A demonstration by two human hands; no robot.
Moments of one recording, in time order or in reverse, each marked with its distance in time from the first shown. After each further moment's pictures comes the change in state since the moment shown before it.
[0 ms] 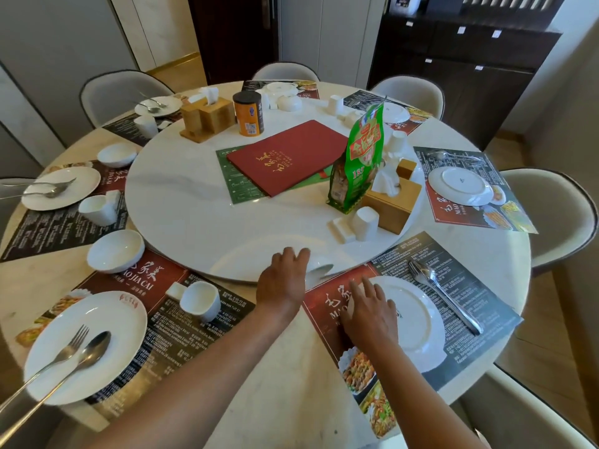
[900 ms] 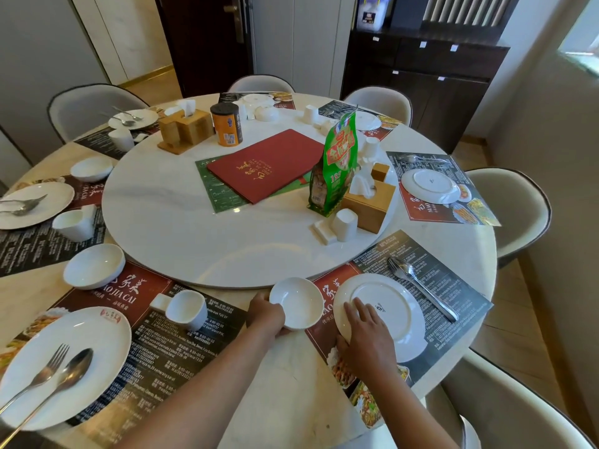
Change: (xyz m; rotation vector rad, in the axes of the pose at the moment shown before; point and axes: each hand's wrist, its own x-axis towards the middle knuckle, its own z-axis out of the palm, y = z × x) left_hand -0.023 -0.002 0.048 -1.082 -0.152 -0.959; right_hand -0.050 0.019 0.018 0.055 0.032 0.018
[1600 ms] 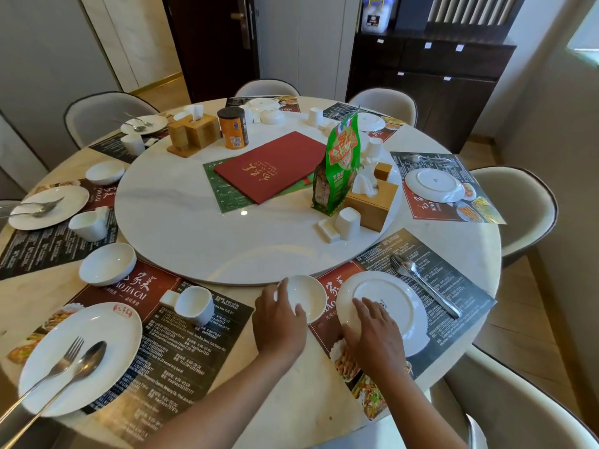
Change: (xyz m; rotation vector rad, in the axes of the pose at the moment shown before) left_hand -0.055 -0.018 0.000 0.732 0.216 0.644; right_hand -0.009 0.010 0.000 0.078 0.073 0.027
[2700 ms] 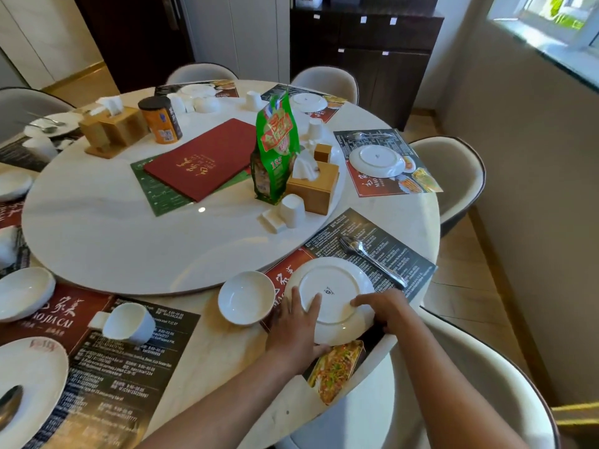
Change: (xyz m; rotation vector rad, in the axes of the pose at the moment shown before) left_hand -0.025 0.062 0.067 0.390 -0.543 0.539; right_hand 0.033 0.092 -0.069 0.755 -0.255 0.895
